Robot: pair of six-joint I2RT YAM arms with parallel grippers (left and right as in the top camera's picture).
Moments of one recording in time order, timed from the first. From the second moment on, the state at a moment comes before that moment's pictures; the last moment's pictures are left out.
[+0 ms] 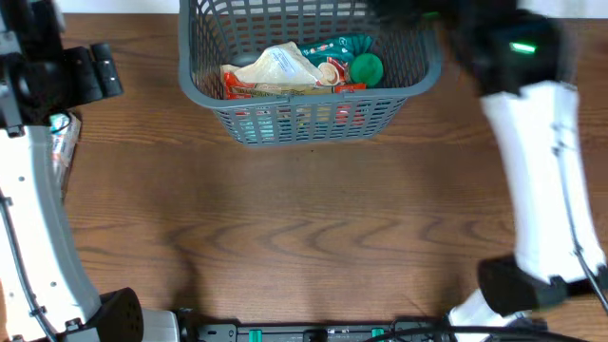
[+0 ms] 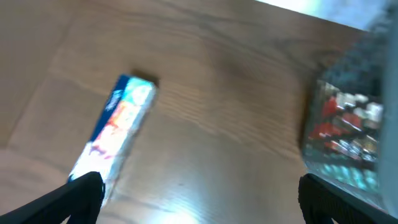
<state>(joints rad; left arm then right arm) 0.25 1.60 2.06 -1.37 -0.07 -0.06 0.19 1.76 2.25 -0.78 -0.19 -0.43</state>
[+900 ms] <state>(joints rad) 0.59 2.03 2.05 -1.37 -0.02 0.61 -0.07 1.67 2.26 -1.00 -0.15 -0.23</state>
